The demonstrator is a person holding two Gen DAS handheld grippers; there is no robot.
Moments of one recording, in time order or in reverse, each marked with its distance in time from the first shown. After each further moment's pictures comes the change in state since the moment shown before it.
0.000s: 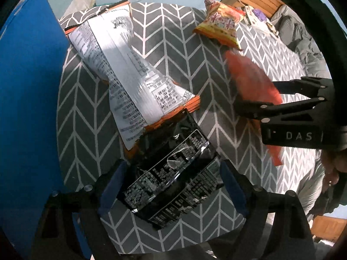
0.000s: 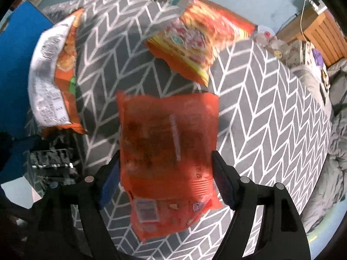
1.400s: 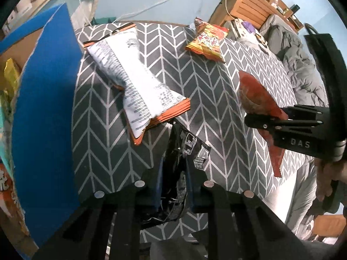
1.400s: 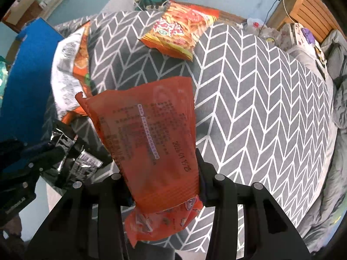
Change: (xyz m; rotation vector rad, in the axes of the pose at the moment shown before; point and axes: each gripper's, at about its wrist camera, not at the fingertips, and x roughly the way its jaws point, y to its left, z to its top) left arm -0.047 0.005 -0.030 0.008 -0.108 -0.055; right arm -0.043 0.004 -0.061 0.132 -0.114 0.089
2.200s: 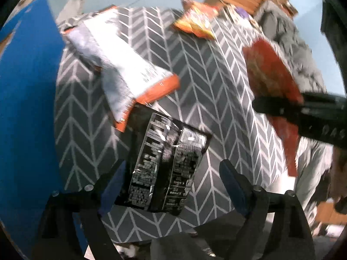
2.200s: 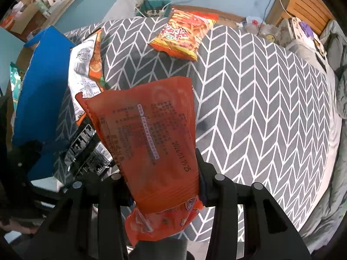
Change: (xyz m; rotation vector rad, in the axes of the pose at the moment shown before) left arm 0.027 -0.023 -0.015 0.084 0.083 0.004; right arm -0.015 0.004 -0.013 0.051 -0.012 0.042
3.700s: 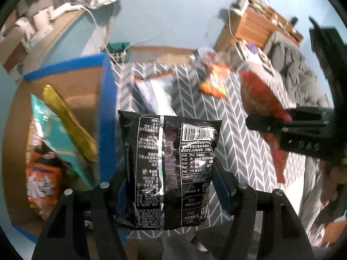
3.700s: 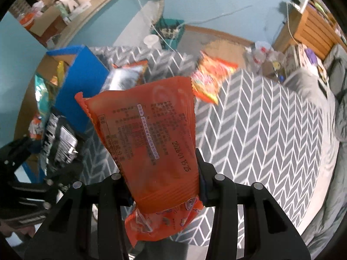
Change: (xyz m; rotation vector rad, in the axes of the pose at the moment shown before) left arm -0.116 0.043 0.015 -0.089 -0.252 0.090; right arm -0.062 0.050 0.033 -0.118 -0.136 0.022
